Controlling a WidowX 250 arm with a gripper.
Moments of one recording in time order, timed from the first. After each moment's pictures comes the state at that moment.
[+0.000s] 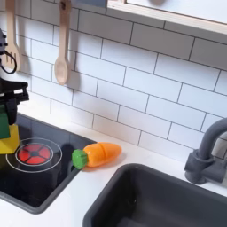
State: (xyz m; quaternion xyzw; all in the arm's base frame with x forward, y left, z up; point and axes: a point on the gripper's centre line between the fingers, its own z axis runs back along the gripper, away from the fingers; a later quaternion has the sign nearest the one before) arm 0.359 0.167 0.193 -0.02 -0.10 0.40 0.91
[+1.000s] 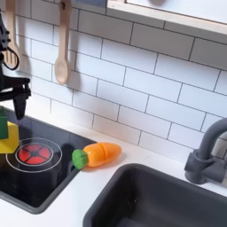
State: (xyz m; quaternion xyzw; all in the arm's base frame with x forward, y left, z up) arm 0.364 0.164 0.202 -0.03 -0.11 0.41 0.90
